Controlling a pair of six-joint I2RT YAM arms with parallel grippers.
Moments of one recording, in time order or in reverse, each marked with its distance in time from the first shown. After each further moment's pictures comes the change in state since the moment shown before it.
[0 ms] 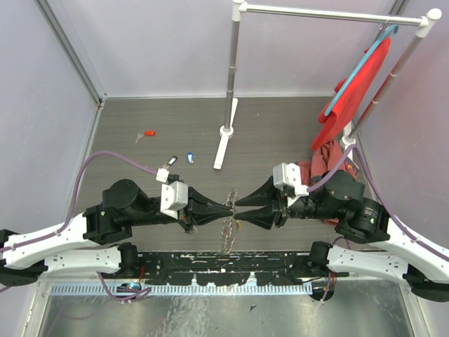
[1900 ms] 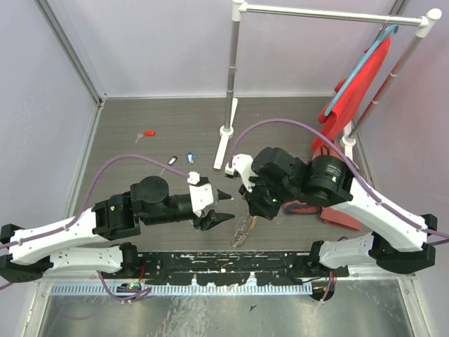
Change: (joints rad) left arm 0.000 0.102 0.082 -0.286 -0.160 0.133; right arm 0.000 0.484 0.568 -1.009 0.291 0.087
